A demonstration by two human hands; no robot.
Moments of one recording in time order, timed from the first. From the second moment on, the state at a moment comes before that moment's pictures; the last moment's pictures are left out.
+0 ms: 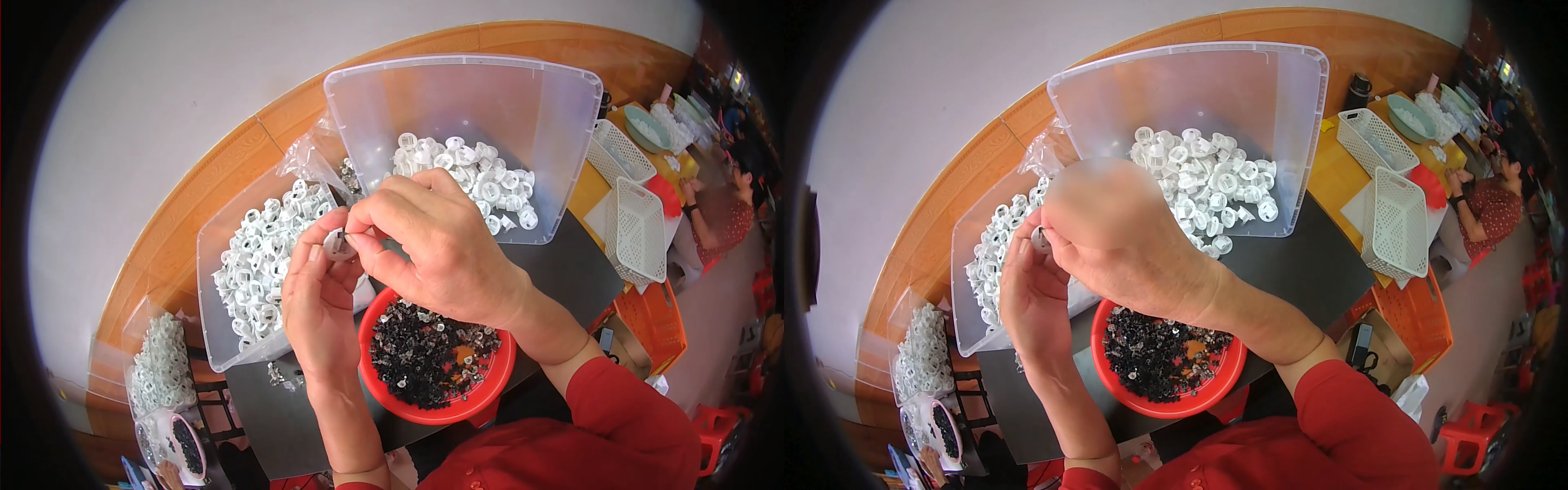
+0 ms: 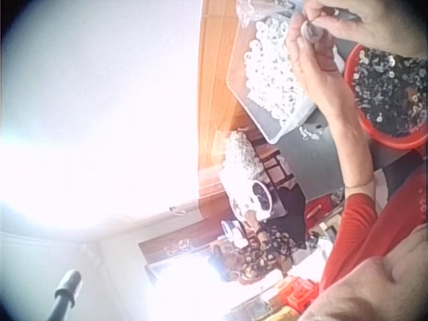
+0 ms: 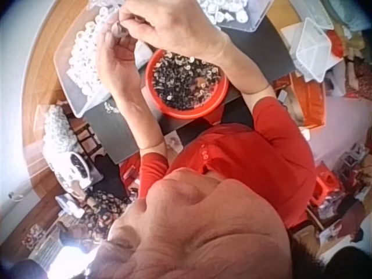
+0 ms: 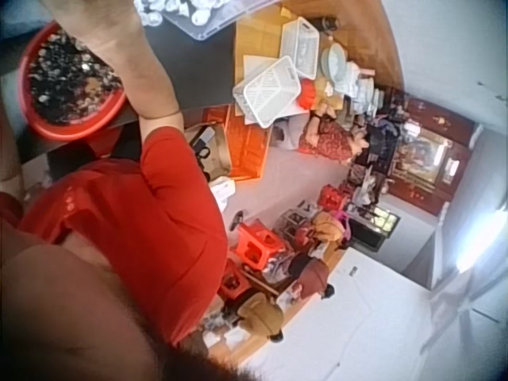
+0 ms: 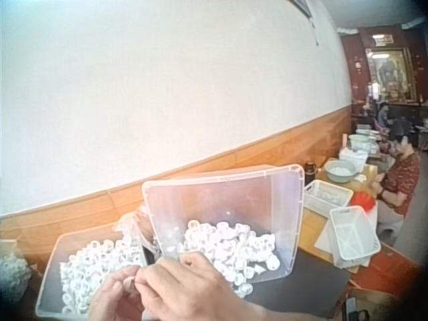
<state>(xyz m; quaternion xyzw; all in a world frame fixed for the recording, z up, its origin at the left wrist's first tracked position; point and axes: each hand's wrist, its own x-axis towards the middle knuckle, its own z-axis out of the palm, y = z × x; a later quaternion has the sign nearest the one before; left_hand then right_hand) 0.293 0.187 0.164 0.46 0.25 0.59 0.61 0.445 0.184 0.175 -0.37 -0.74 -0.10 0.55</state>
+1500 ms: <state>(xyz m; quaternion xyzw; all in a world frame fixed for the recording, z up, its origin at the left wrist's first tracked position) 0.291 0.189 0.159 0.38 0.21 0.55 0.71 0.438 0.184 0.170 -0.39 -0.73 -0.03 0.56</state>
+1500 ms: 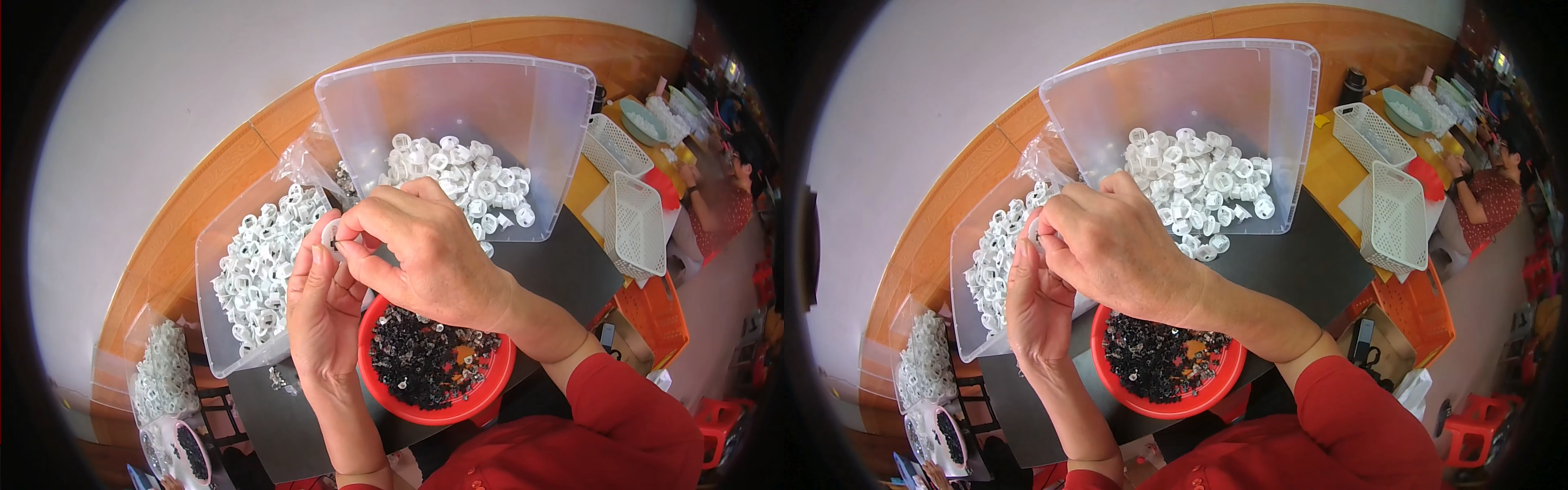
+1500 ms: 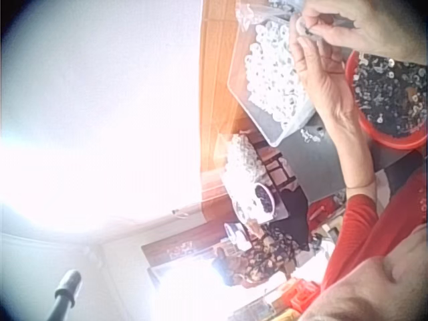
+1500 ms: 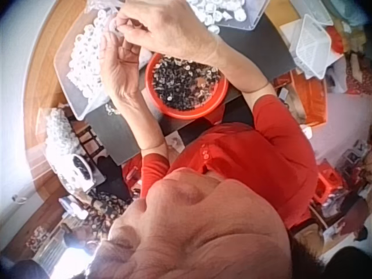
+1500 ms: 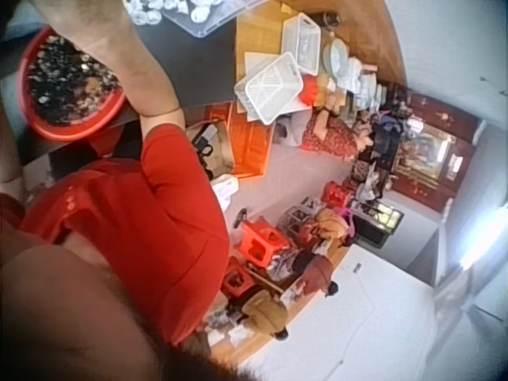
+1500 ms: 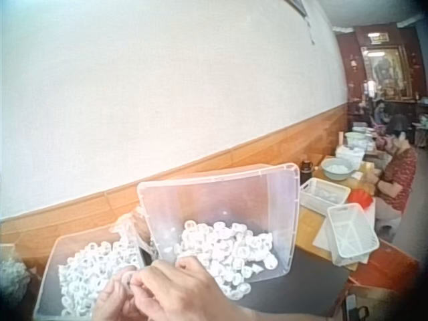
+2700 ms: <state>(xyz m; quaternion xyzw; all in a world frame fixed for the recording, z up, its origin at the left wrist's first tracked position) 0.305 0.188 0.149 0.43 0.25 0.62 0.61 0.453 0.185 0.177 -0.37 -0.69 0.26 0.56</state>
